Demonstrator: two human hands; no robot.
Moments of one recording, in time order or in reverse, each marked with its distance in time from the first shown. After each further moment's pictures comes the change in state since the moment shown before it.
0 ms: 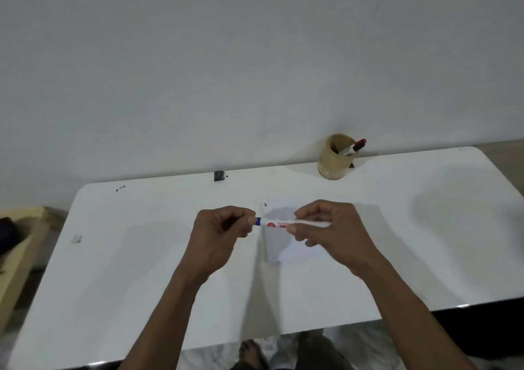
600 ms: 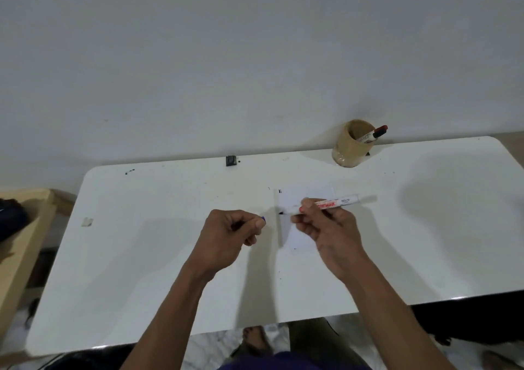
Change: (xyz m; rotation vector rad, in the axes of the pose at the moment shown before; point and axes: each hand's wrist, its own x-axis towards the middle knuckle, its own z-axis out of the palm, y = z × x) left_hand -0.005 -0.030 -0.022 0.064 -0.091 -0.102; right_hand 0.002 0.027 0.059 0.637 0.157 0.160
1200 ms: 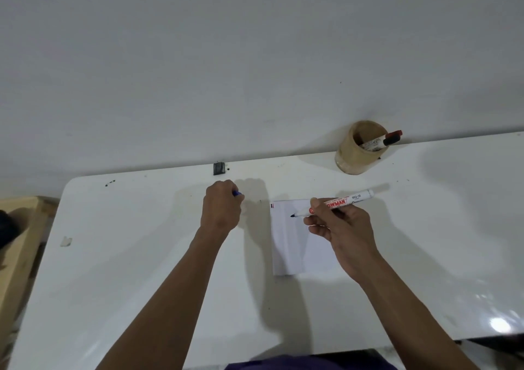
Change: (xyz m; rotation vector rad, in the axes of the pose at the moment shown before) left_hand 0.150 -0.018 0.026 0.673 0.251 -0.101; right_hand 0.080 -0.021 -0.040 -0.159 0.063 0.037
